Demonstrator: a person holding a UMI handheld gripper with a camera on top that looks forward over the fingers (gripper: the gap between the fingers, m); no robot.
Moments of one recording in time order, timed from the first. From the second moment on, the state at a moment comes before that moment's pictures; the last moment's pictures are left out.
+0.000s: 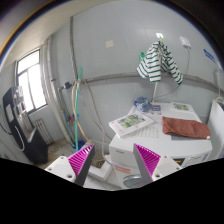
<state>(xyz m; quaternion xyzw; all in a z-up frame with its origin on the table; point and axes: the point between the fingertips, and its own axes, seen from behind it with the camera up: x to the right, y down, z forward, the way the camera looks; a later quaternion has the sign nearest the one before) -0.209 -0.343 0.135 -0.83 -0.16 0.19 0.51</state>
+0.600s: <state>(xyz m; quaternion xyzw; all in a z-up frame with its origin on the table) -0.072 -0.058 0.024 -0.86 -0.14 0.03 0.48</state>
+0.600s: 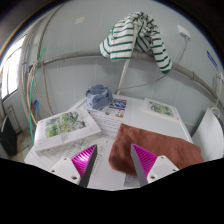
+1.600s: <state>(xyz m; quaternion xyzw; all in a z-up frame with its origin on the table) 0.229 -0.039 0.015 -0.89 0.06 0.01 0.45</state>
